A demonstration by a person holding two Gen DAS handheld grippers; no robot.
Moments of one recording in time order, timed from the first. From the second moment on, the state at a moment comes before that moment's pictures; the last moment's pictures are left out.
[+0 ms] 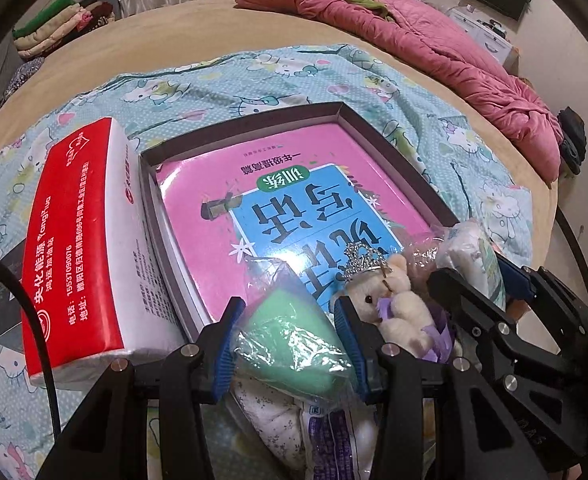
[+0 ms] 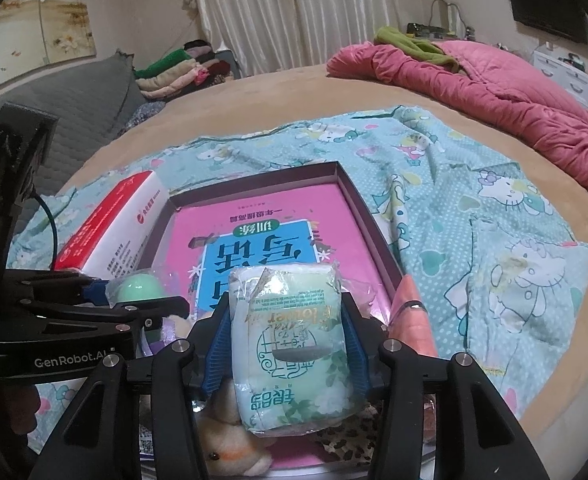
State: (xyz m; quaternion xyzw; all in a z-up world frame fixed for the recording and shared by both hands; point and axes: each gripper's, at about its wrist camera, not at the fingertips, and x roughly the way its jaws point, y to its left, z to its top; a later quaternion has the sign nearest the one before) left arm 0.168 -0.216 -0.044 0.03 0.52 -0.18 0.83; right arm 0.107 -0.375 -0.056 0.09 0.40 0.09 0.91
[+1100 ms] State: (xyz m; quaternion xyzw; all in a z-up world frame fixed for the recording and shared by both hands) left arm 0.171 -0.227 -0.048 0.04 0.53 -0.19 0.83; right arm 0.102 -0.392 -0.049 0.12 0.37 0.06 0.92
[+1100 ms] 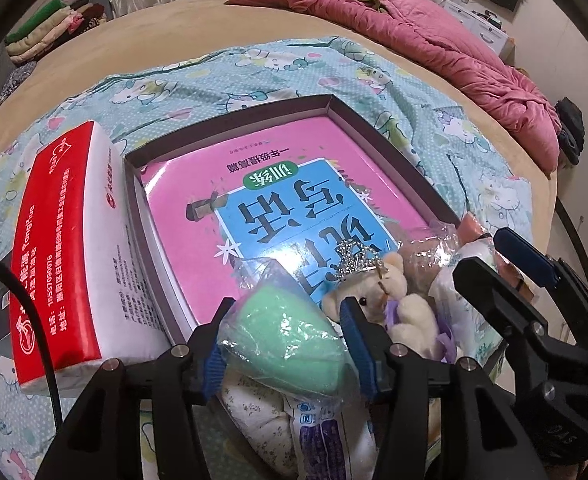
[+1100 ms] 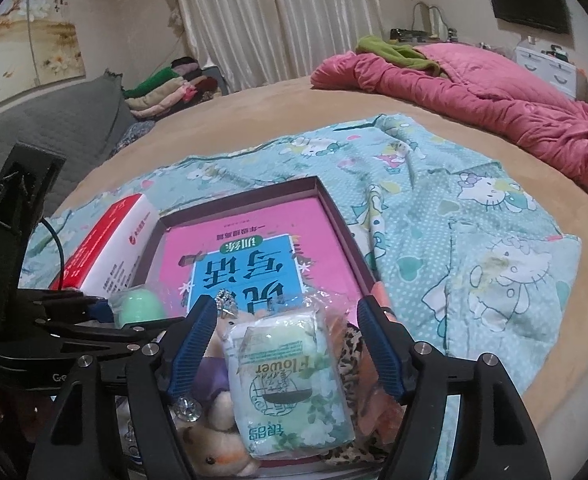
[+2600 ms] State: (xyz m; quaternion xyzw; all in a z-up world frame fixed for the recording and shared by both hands) left arm 0.140 -0.199 -0.005 0.03 0.48 -0.15 0.86; right arm 0.088 -0.392 -0.034 0.12 0.36 0.02 0.92
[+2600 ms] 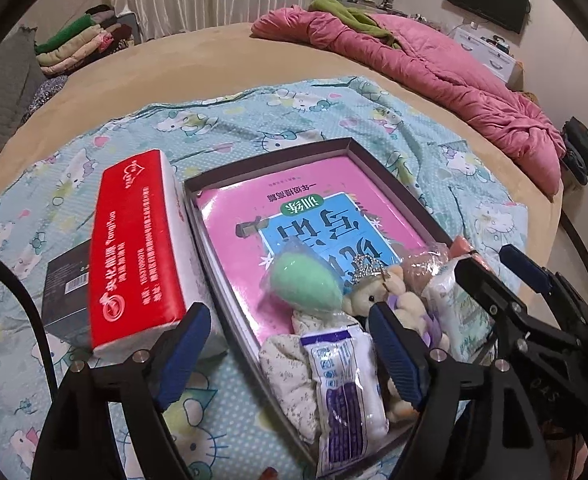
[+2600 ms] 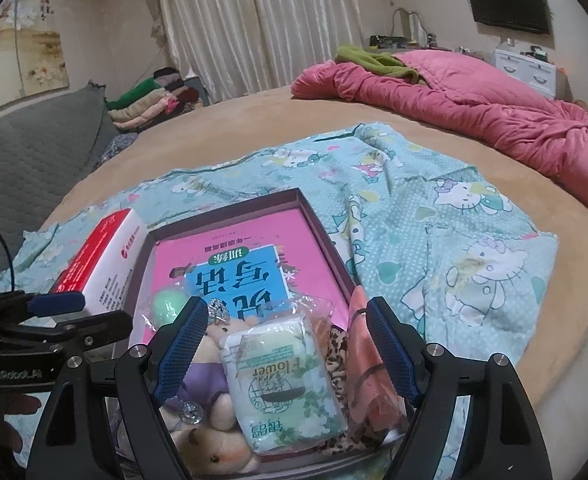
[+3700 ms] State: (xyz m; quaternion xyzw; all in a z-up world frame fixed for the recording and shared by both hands) left arm 0.069 -0.152 0.046 0.03 0.45 -0.13 0.88; right arm 0.014 -0.348 0.045 0.12 0.34 -0.04 0.93
